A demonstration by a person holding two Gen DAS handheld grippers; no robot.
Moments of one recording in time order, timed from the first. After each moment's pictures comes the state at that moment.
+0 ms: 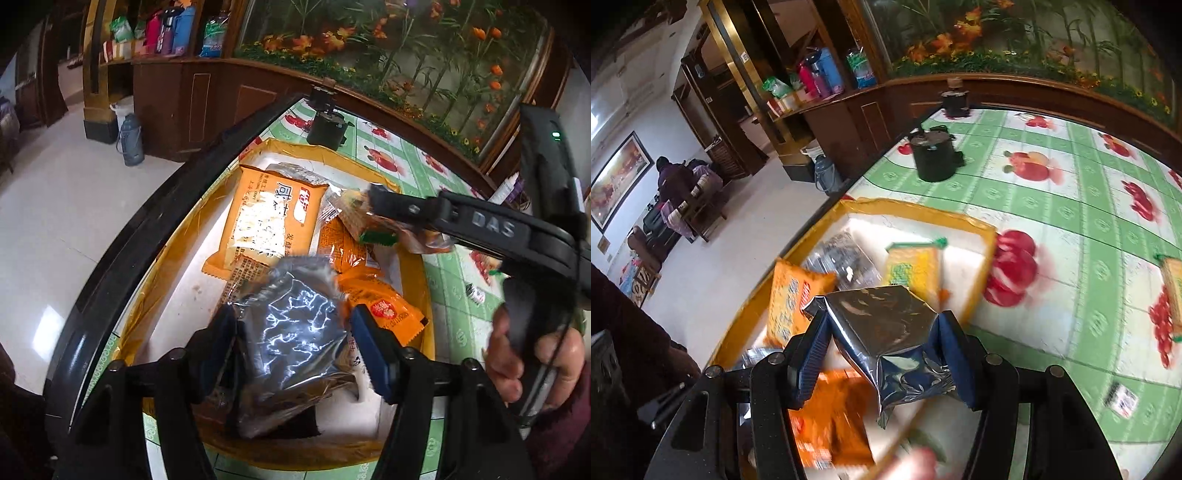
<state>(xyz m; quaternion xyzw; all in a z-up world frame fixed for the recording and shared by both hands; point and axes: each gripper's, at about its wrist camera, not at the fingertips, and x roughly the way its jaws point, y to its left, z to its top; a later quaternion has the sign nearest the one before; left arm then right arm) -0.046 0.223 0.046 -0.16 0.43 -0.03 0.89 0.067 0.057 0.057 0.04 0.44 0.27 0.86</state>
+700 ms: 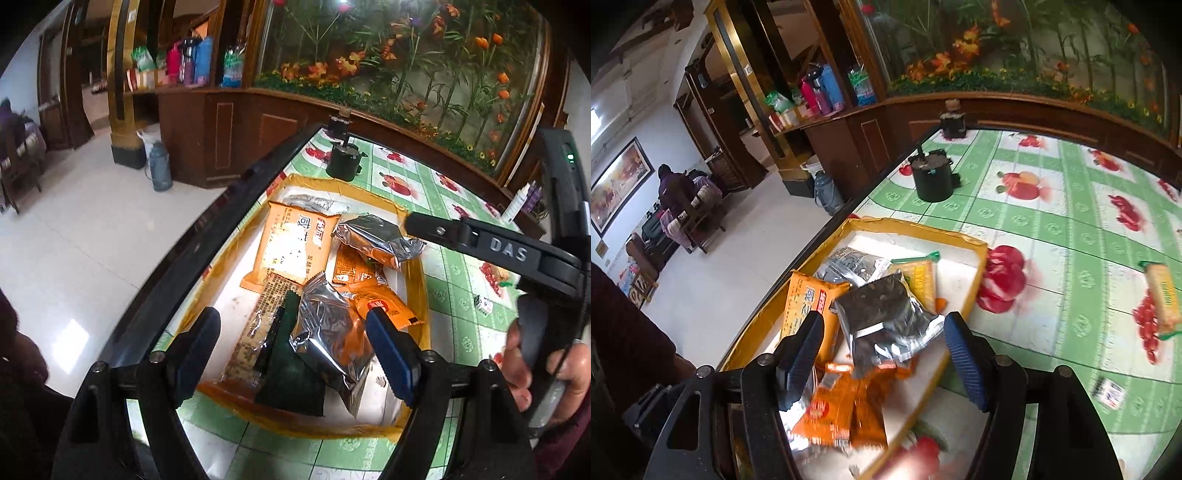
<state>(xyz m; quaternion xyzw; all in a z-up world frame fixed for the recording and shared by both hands) -0.082 0.215 0.083 -0.10 0.39 0.04 0.92 0.038 0.044 0.082 0.04 0.41 0.25 0.88</state>
